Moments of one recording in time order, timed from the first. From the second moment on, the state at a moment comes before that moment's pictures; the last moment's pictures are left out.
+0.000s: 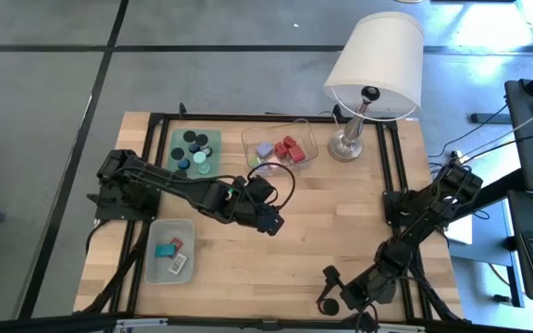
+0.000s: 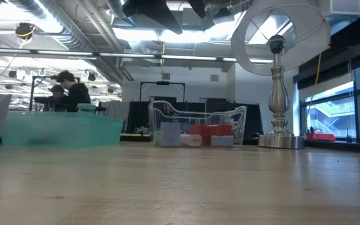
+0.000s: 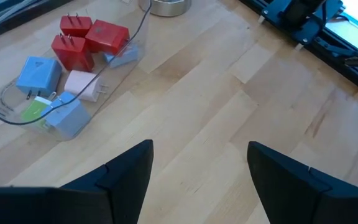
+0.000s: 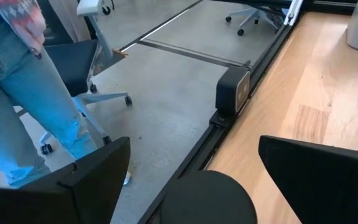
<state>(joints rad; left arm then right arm) -0.28 1.77 1.64 -0.84 -0.59 -0.94 0.96 1.67 0.69 0.57 0.27 0.23</state>
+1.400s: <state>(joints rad) -0.28 1.77 1.64 -0.84 -0.59 -0.93 0.96 1.71 0.69 0.48 0.28 0.38</state>
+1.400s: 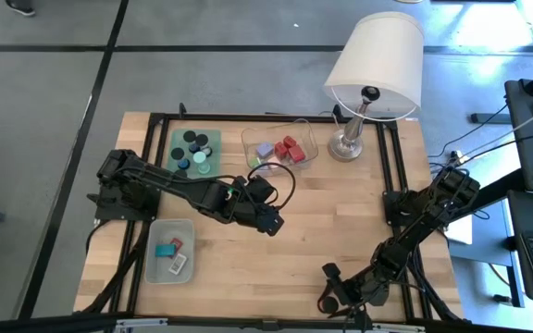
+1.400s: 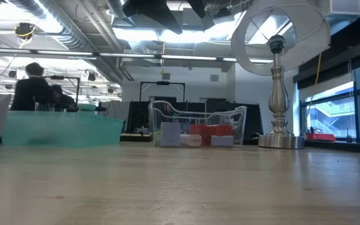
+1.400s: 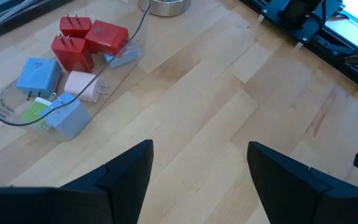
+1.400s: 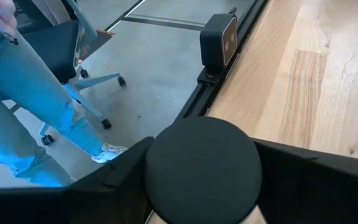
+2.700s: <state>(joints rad) -0.29 1.56 1.64 -1.10 -0.58 -0.68 0.30 1.56 0.69 0.35 0.30 0.60</state>
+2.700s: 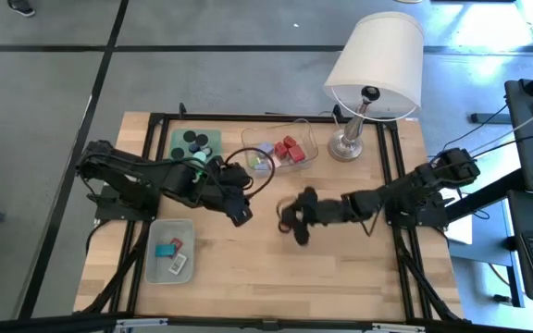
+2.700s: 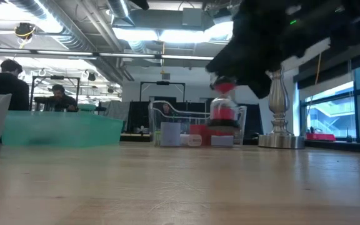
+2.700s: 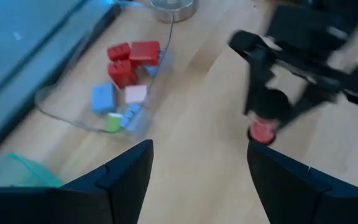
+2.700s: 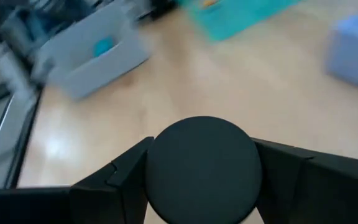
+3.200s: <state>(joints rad) -0.18 1.55 1.64 -1.10 -0.90 -0.56 0.04 1.66 0.80 0.39 0.20 0.51</state>
